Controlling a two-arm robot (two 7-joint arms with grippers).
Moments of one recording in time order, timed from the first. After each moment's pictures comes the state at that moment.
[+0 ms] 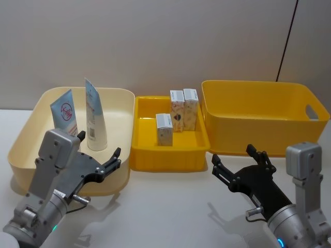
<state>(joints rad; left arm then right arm) -0.24 0.38 0.45 -1.63 -0.20 0.01 -0.01 -0.01 0.34 -0.23 -1.77 0.29 0.03 0.07</state>
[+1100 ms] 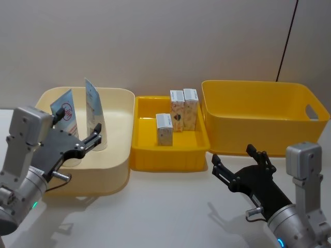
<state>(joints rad) -0.29 0.39 0.38 -1.58 -0.24 -0.04 -0.06 -0.01 0.34 -0.23 -1.77 0.29 0.03 0.07</state>
